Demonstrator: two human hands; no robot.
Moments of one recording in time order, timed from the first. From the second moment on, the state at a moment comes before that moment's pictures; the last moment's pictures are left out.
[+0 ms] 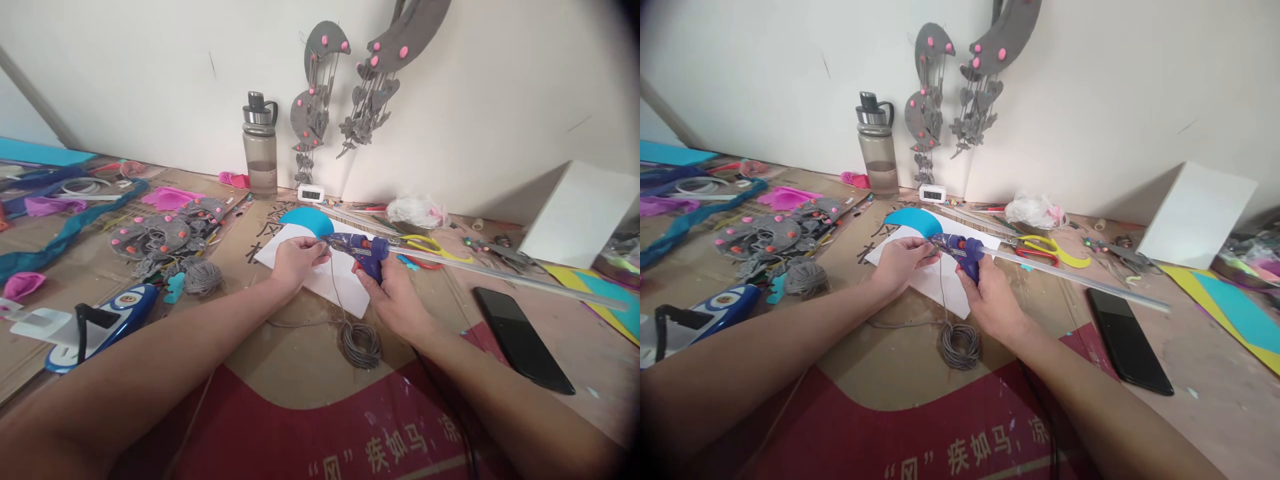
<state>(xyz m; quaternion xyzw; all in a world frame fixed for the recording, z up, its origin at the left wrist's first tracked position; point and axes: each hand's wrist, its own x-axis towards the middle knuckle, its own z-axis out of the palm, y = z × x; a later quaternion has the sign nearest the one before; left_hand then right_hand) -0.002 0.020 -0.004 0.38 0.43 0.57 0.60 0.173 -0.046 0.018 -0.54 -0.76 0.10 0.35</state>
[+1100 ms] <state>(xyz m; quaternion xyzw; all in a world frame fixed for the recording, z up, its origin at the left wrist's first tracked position) -0.003 0.021 -0.008 0.36 0.39 0.62 0.58 0.175 -0.044 0.016 -0.57 -0.75 0.07 0.33</state>
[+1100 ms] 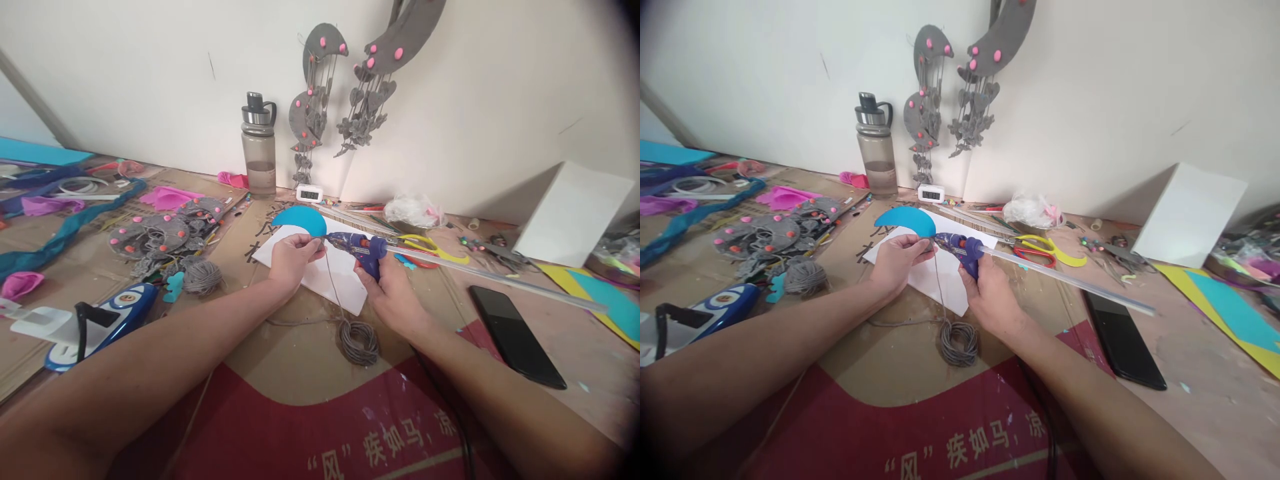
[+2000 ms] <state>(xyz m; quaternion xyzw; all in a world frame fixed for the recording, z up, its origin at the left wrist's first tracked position) -0.003 0.021 -0.009 0.37 0.39 0.62 0.57 0.169 -0.049 0.018 -0.56 -0.75 0.08 0.34</state>
